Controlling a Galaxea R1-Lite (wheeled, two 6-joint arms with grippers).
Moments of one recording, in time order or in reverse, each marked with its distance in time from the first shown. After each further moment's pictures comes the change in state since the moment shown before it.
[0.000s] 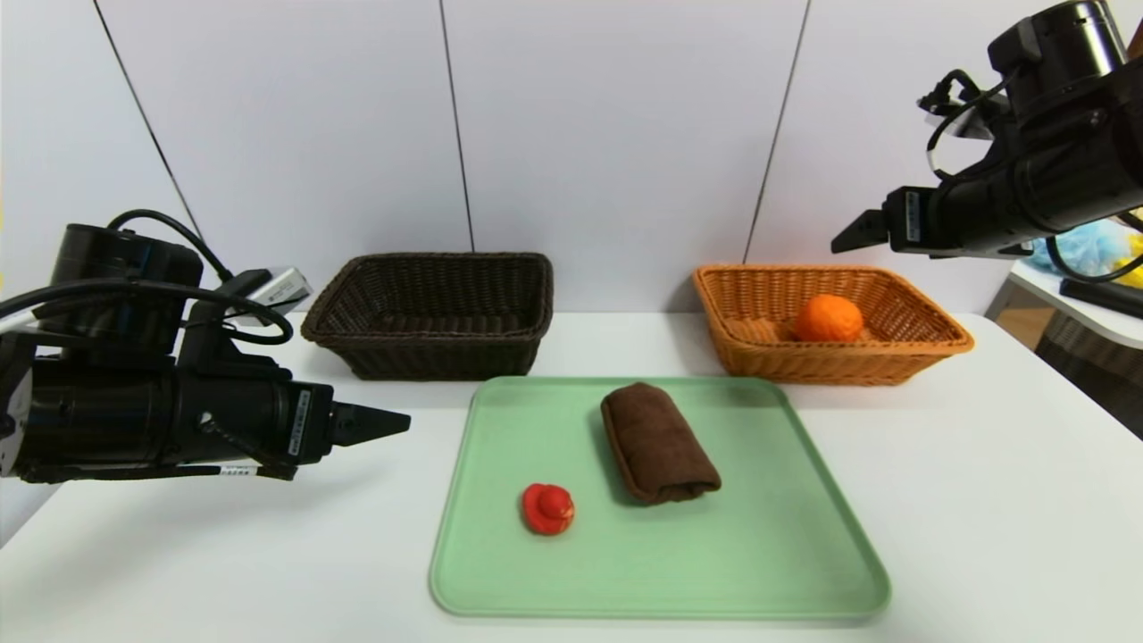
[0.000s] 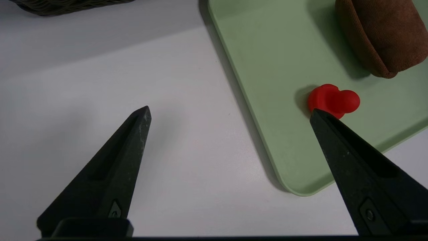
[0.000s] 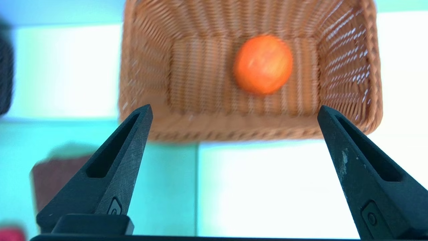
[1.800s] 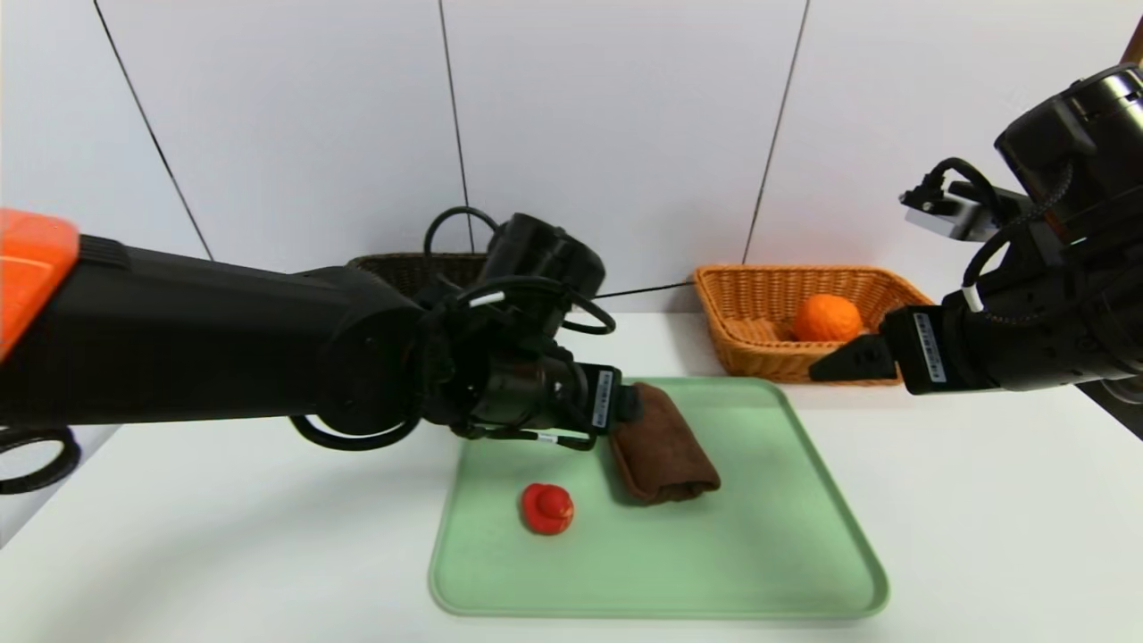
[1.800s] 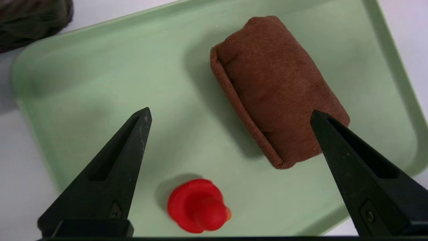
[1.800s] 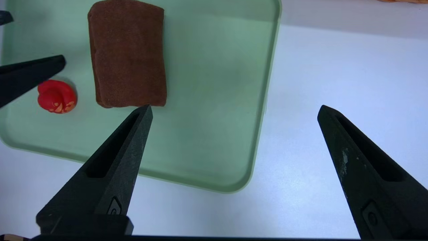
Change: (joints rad) left arm -0.559 0.471 -0.563 0.131 0.425 -0.328; right arm 0.277 -0.273 0.402 0.044 -0.014 0.129
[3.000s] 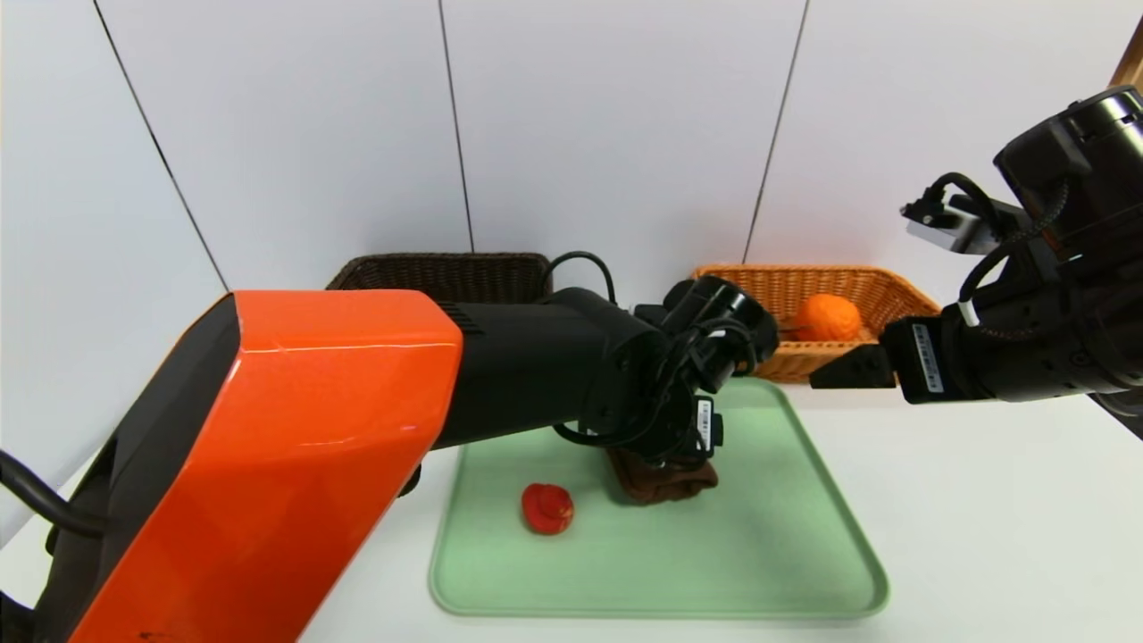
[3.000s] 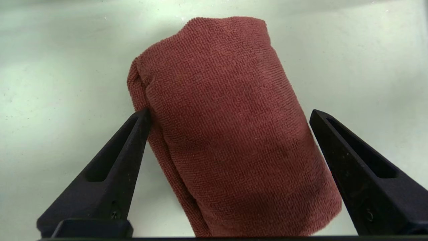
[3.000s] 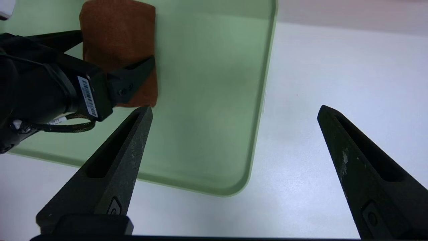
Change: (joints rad) left arm -0.145 0.379 -0.561 0.386 0.270 -0.217; right arm -0.017 -0.011 0.061 -0.055 -0.001 0.001
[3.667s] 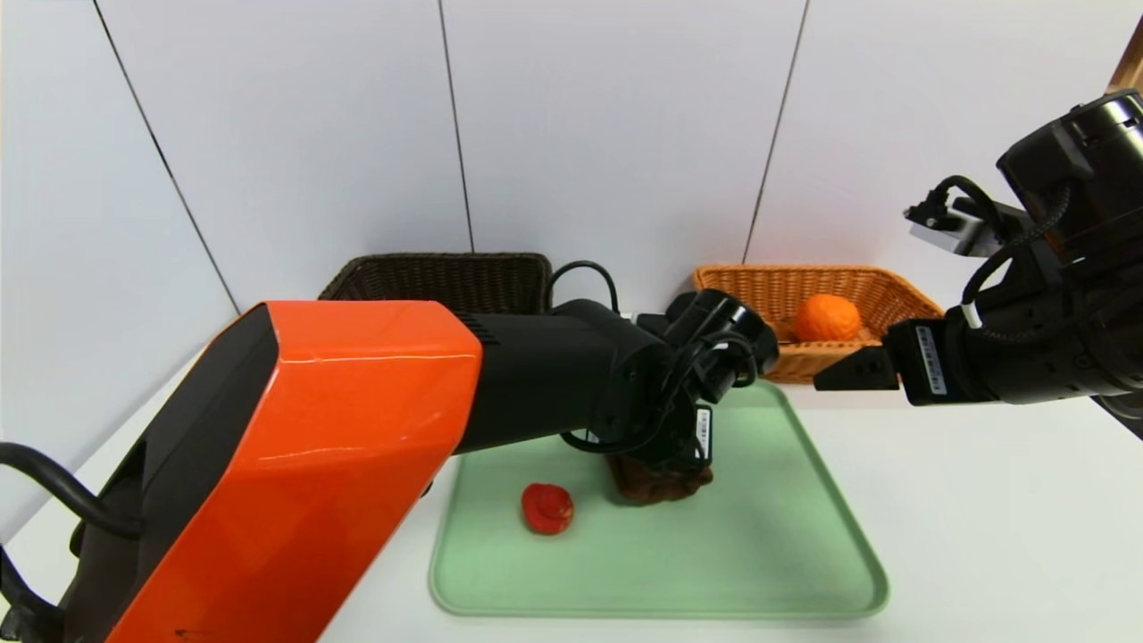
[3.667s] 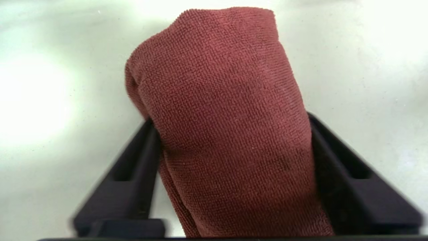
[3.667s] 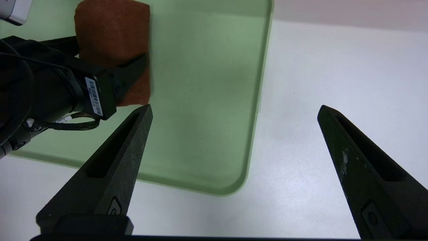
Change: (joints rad) left arm 0.000 0.023 0.000 -0.002 0.012 0.006; right arm -0.006 -0.003 0.007 -0.001 -0.001 0.000
